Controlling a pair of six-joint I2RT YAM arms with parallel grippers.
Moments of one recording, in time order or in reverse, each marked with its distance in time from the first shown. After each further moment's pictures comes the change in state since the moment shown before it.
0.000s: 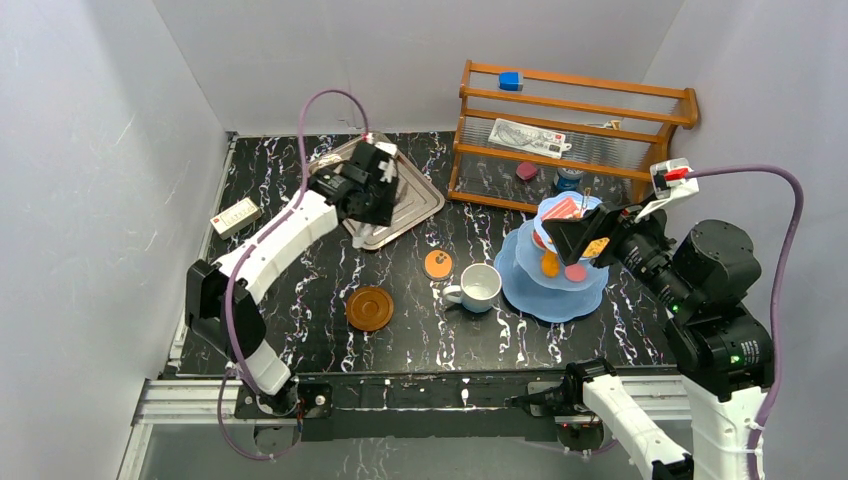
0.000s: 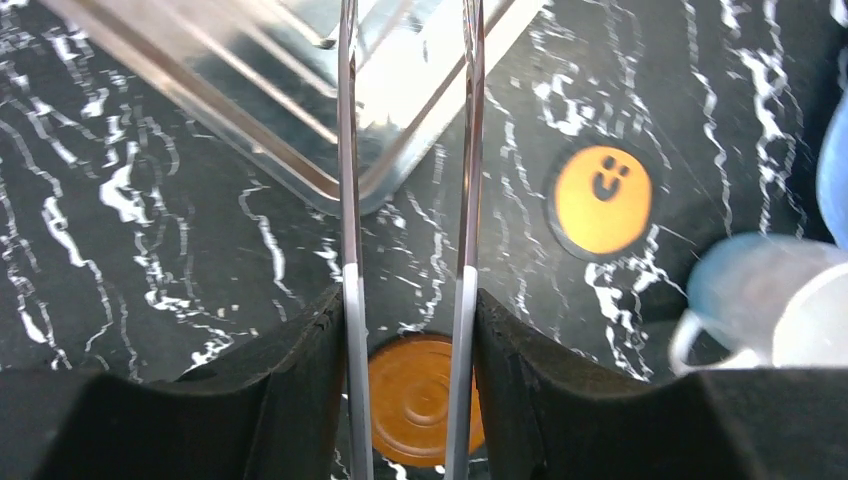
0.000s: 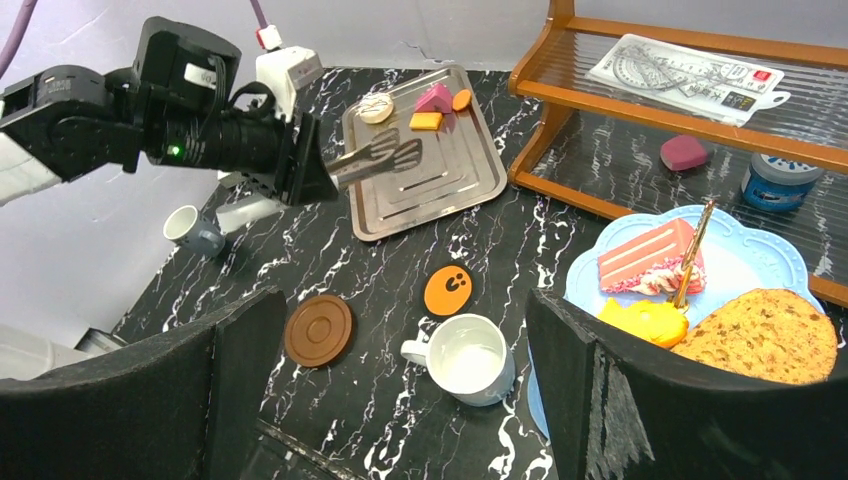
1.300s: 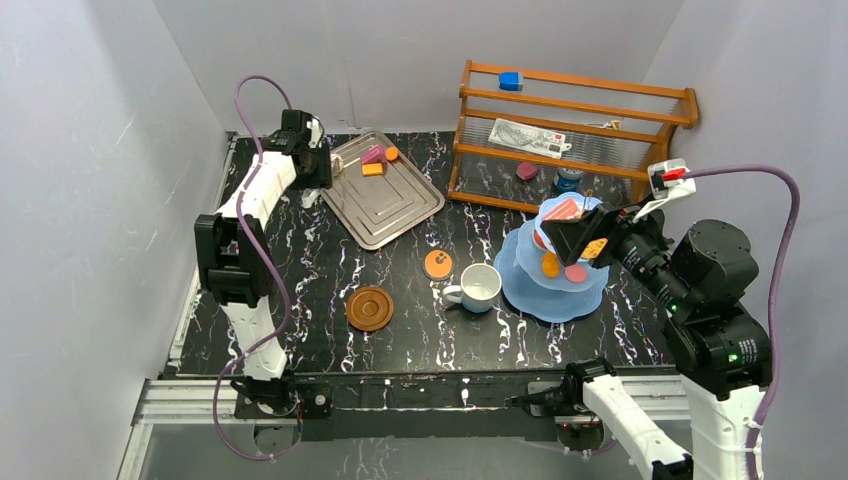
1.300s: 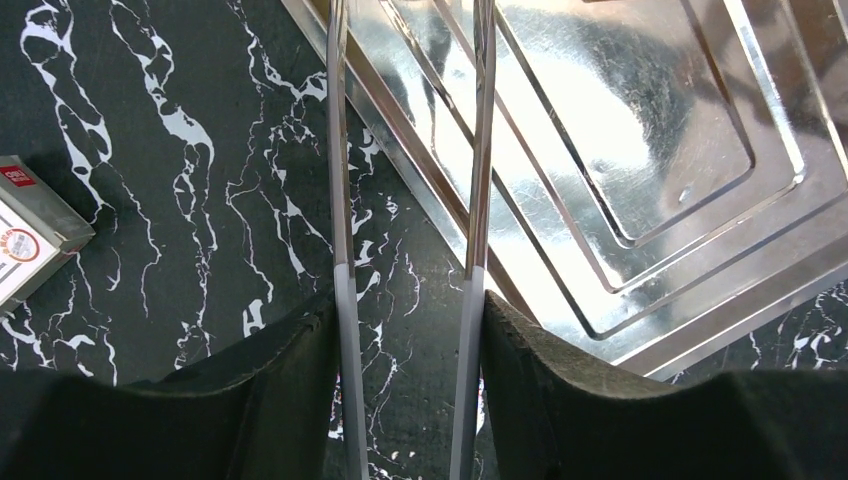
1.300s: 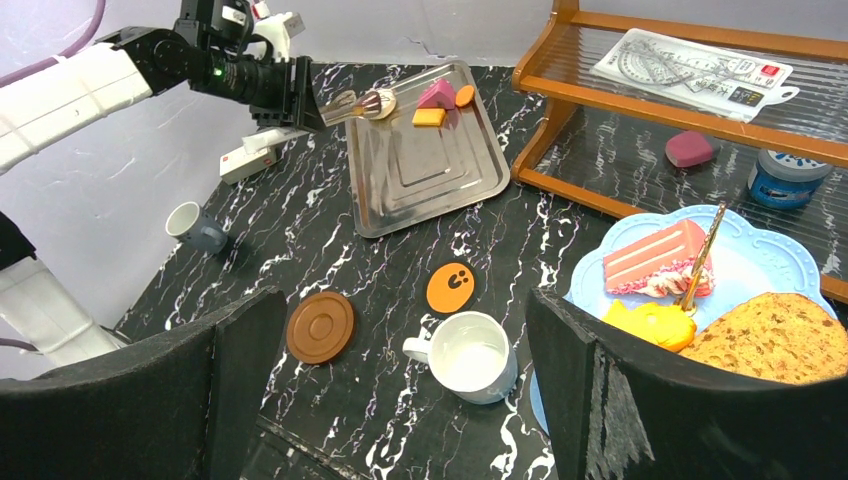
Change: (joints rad) left arm 0.511 0.318 0.198 0.105 0.122 0.116; right arm 0.000 -0.005 -0.012 0.007 -0.010 0.003
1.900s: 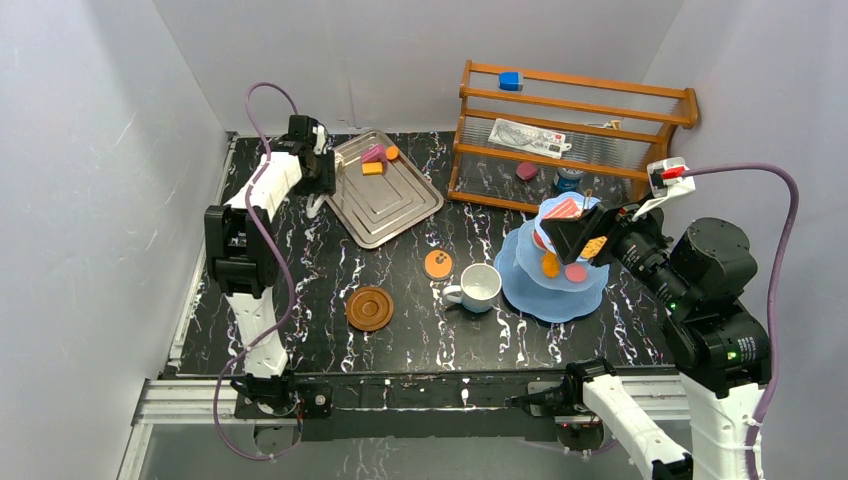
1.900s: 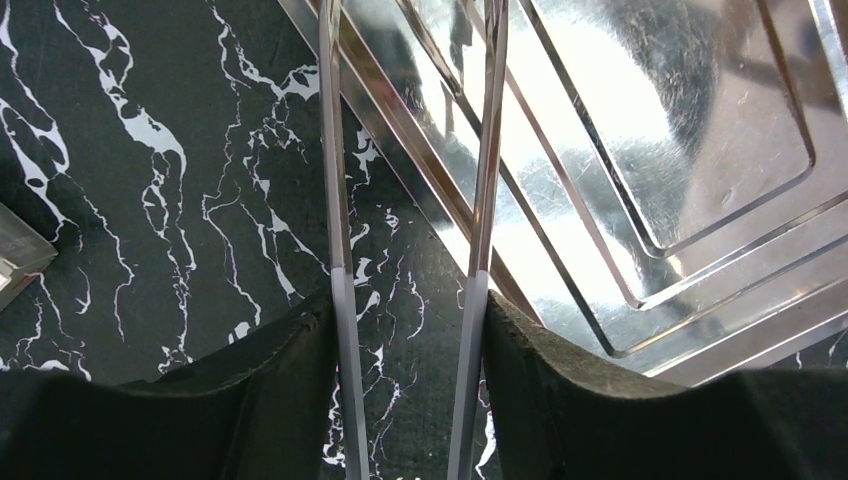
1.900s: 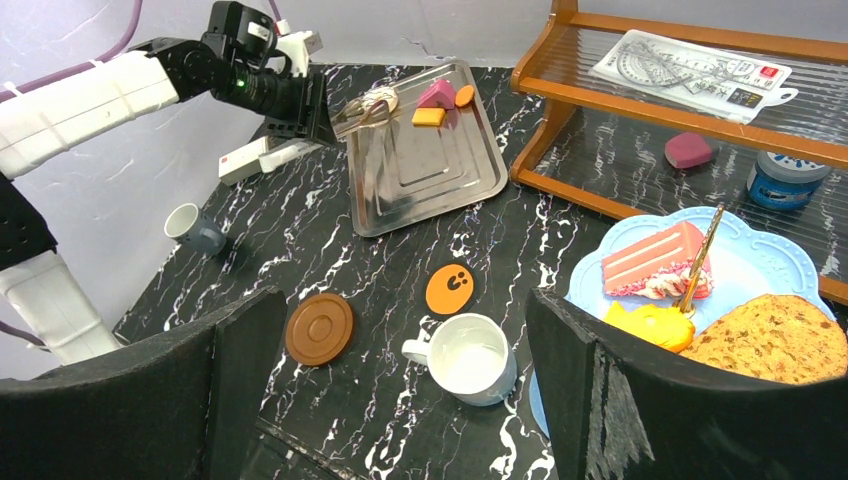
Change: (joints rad) left arm 0.000 0.085 0.015 0.008 0.002 0.016; right arm 0.000 0.008 0.000 0.005 0.002 0.000
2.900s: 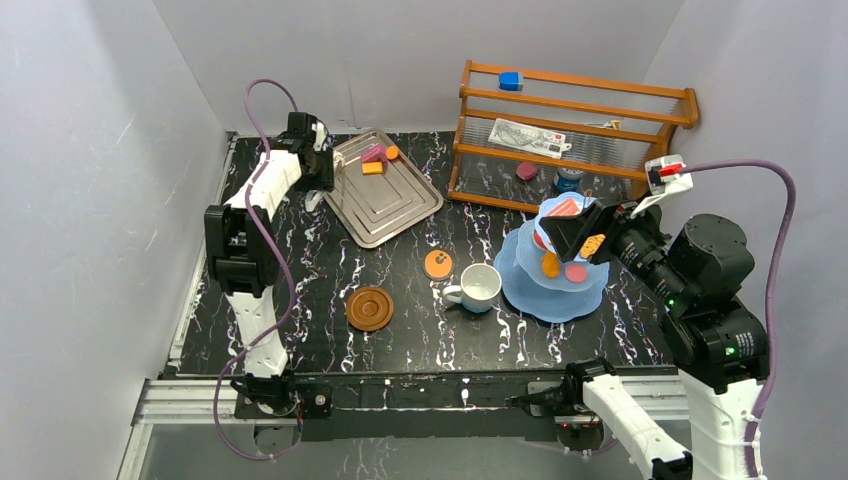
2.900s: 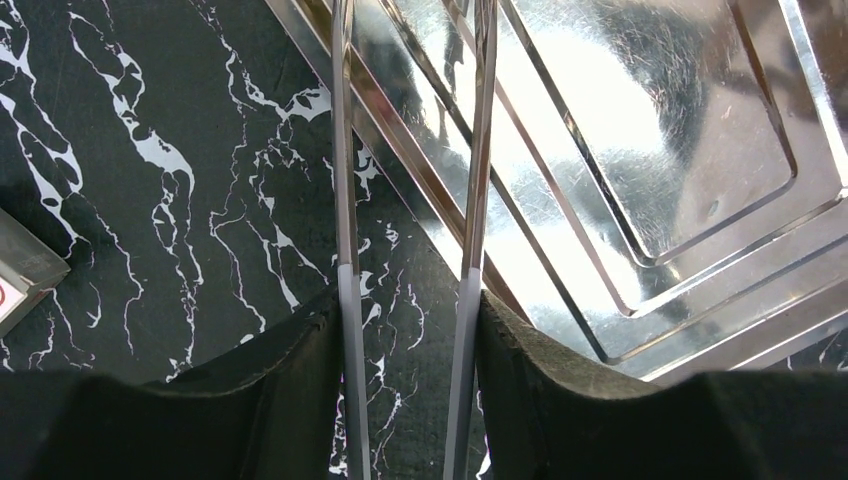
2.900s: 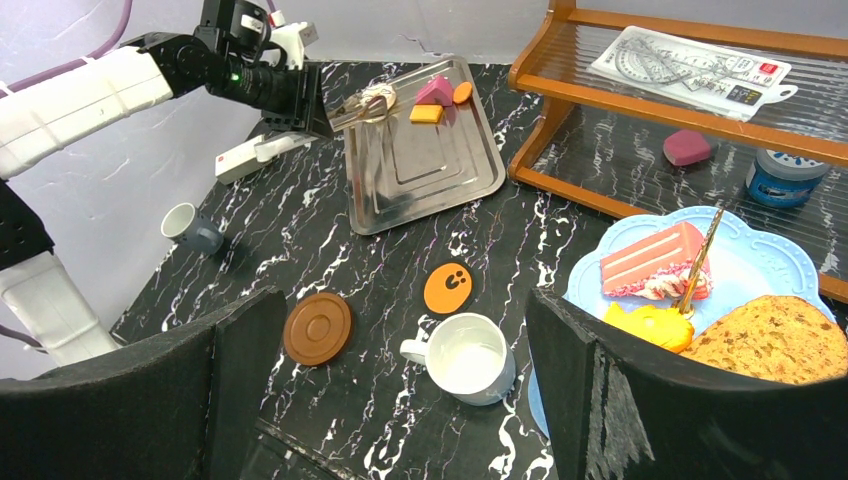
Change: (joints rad) left arm -0.002 0.025 0.032 0.006 0.004 0.012; right arm 0.000 0.012 0.001 0.001 0.003 -0.001
